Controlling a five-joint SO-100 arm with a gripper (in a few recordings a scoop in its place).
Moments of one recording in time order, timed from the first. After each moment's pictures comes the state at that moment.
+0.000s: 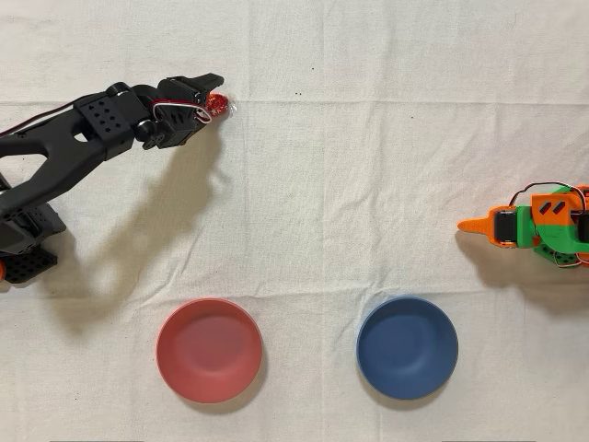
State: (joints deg) arm -32.9 74.8 98.3 39.6 -25.7
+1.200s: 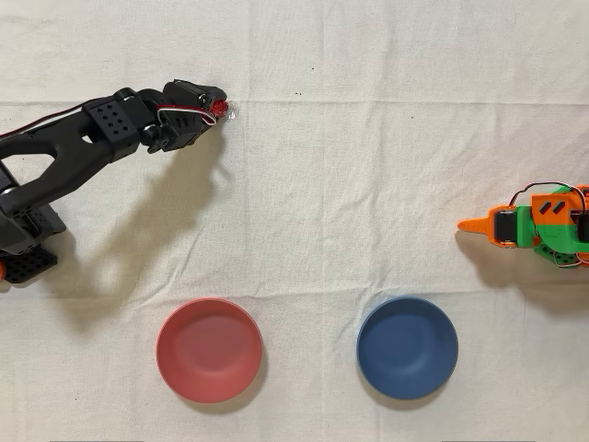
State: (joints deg) arm -32.2 70.7 99.1 33.8 -27.2
